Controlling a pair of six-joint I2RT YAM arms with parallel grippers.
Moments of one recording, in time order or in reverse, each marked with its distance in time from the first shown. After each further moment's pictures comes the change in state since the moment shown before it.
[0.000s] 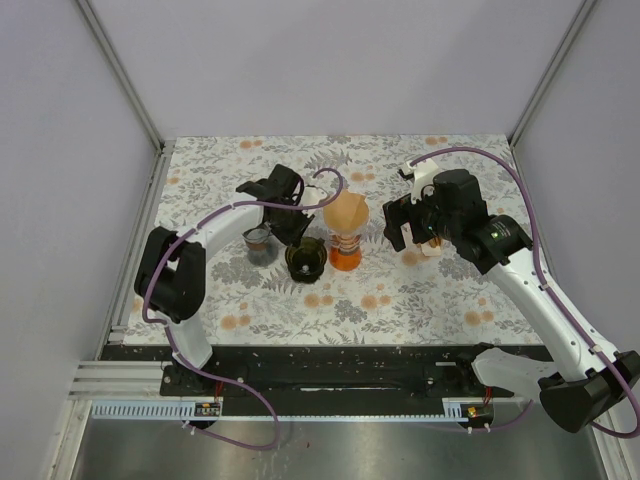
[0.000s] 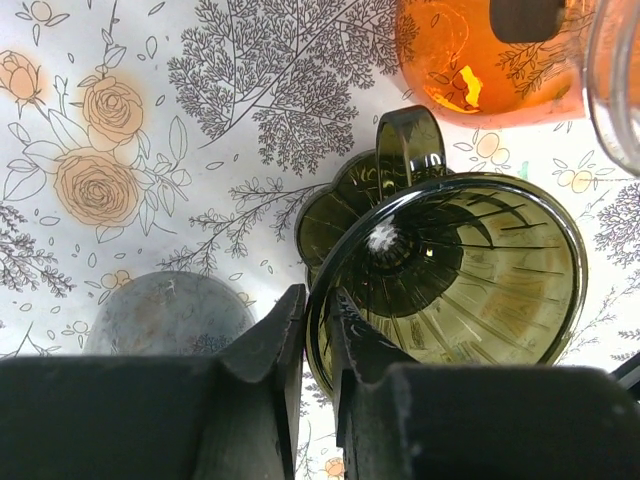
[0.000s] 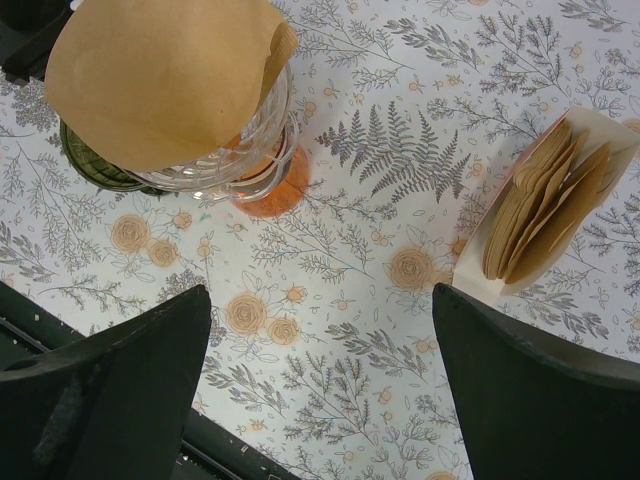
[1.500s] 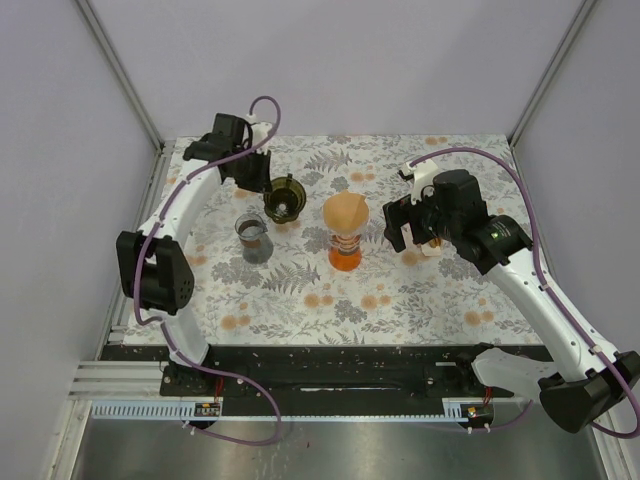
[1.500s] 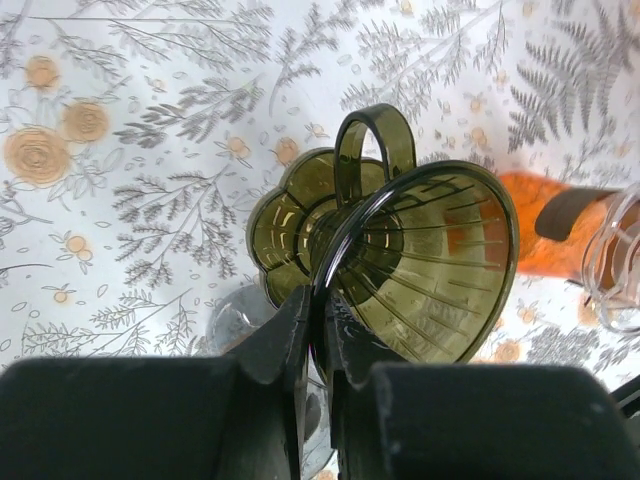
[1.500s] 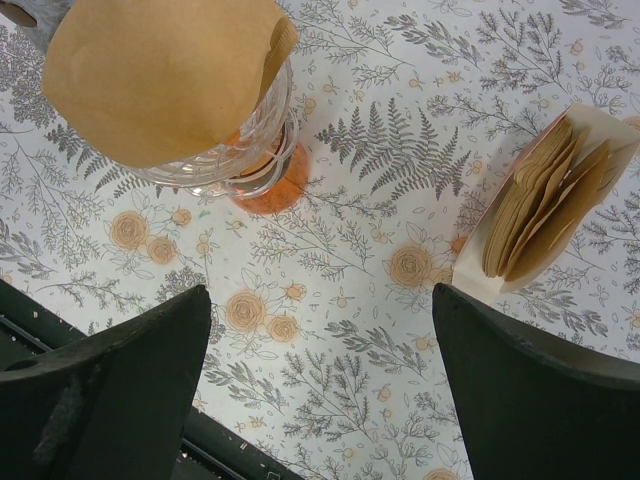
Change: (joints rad) left arm 0.249 0.011 0.327 -0.090 0.065 -0.219; right arm 0.000 0.000 0.000 -0.007 0.000 -0.003
